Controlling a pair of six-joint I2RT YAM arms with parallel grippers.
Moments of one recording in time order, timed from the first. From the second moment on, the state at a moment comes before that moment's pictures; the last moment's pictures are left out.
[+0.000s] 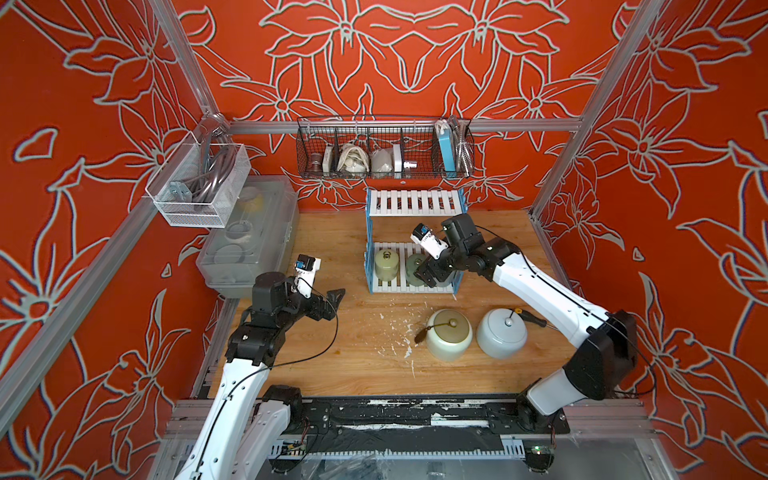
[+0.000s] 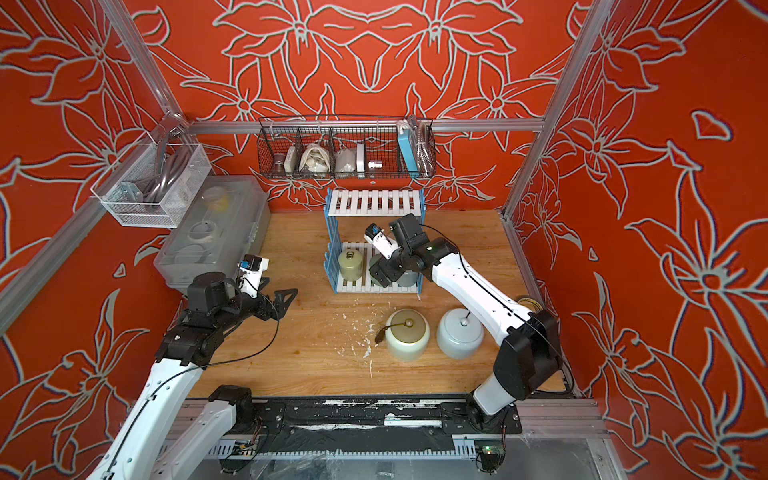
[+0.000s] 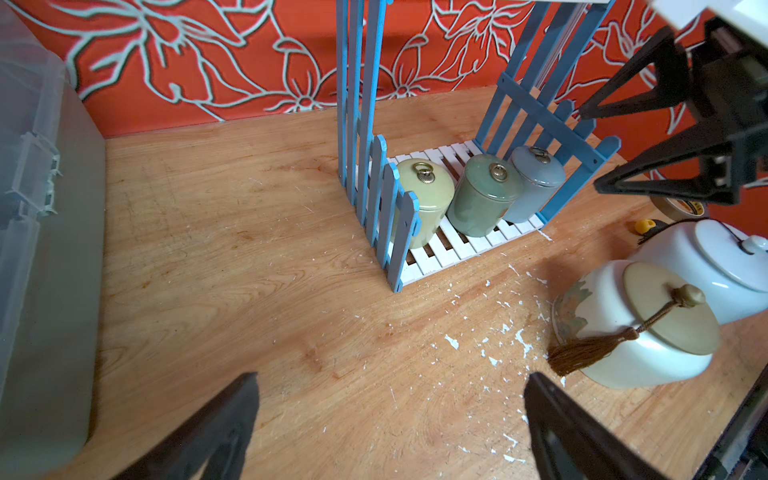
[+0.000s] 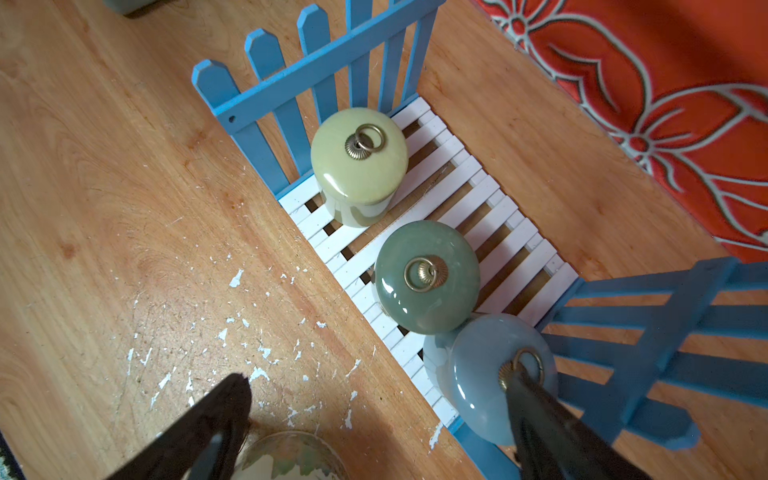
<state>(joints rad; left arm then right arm) -0.04 0.72 0.74 -0.52 0.40 0.04 0.60 1.58 1.42 -0.70 -0.13 -0.29</state>
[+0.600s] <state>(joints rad) -0.04 0.71 0.72 -0.50 0.40 0.04 0.61 1.86 1.53 -0.62 -0.12 -0.36</state>
